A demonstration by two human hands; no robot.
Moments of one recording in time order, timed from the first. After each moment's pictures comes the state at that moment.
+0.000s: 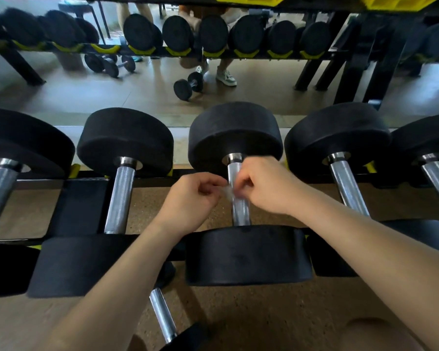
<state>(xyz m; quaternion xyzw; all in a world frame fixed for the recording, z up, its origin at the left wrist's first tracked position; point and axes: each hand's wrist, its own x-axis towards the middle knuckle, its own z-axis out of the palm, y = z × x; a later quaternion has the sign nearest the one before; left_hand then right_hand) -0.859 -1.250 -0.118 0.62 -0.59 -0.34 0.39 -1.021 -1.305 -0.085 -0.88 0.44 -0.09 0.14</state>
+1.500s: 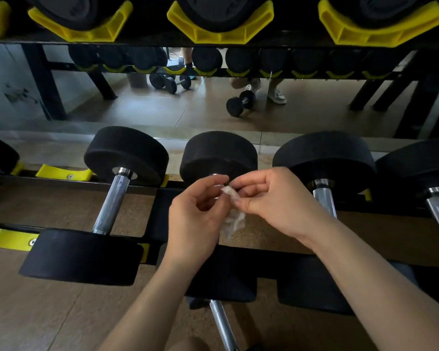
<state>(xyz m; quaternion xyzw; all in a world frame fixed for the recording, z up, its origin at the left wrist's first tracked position) -0.749 -1.177 -0.081 0.58 -0.46 -0.27 0.61 -0.881 -1.240 -0.039 -0.77 0.40 -0.25 0.43</state>
